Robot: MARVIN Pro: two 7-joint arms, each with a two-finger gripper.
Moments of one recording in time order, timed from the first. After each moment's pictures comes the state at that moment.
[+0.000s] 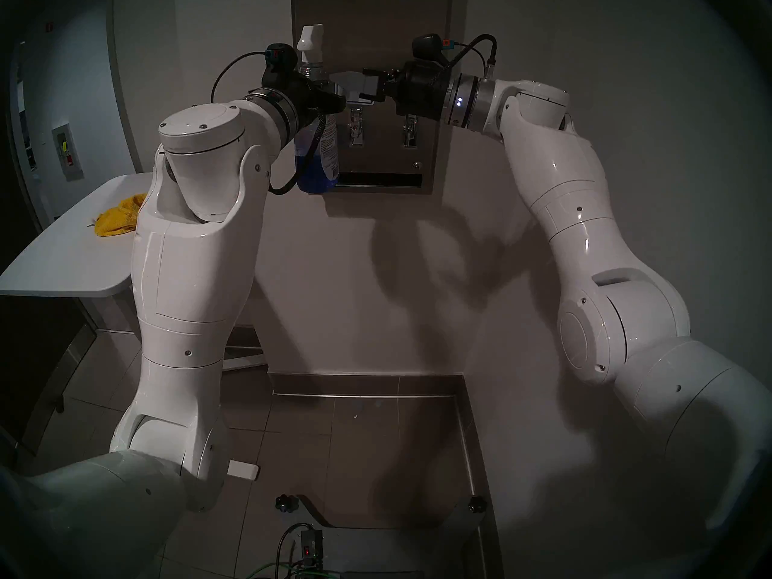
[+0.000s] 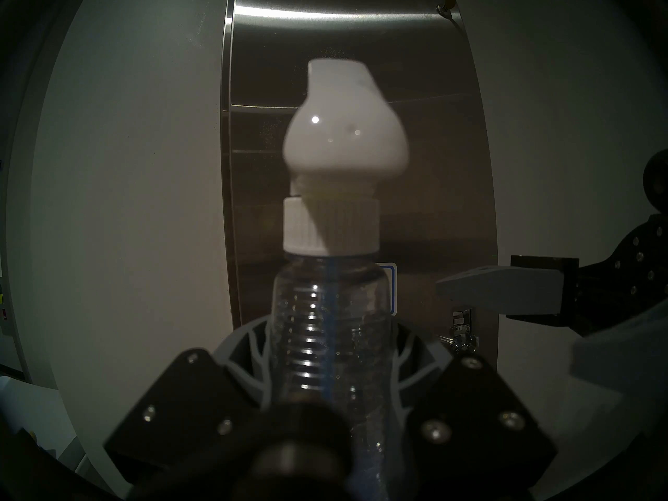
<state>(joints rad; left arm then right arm) 0.93 -1.40 -1.44 -1.95 -0.24 0.77 0.02 -0.38 -1.46 1.34 -0.97 0.44 0.53 1.16</state>
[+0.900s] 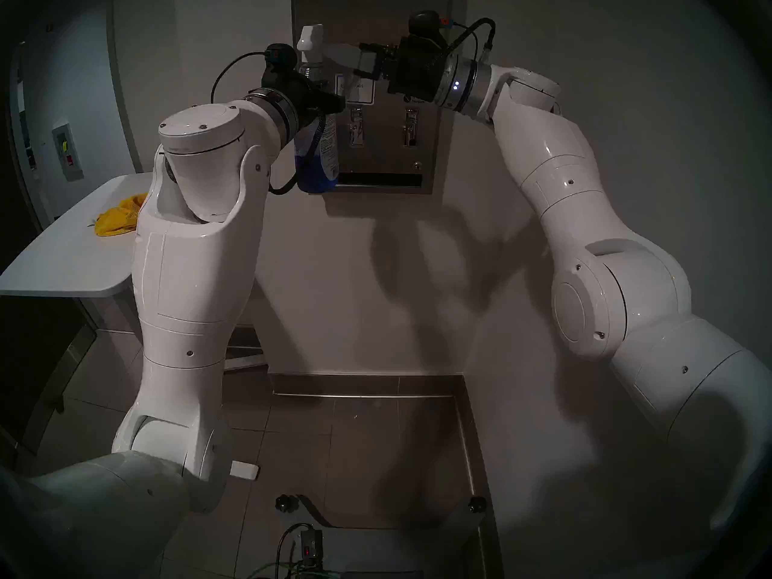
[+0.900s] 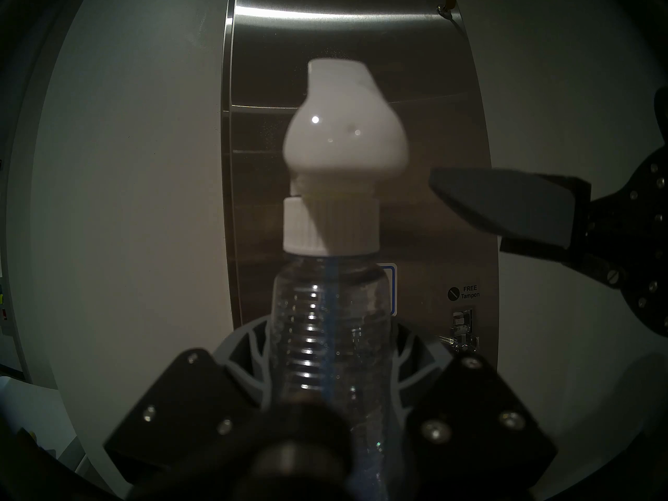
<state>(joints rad) 0.93 -1.41 -1.45 -1.95 -0.22 0.77 0.01 -0.28 -1.52 1.37 -0.81 0.47 0.34 1.32</state>
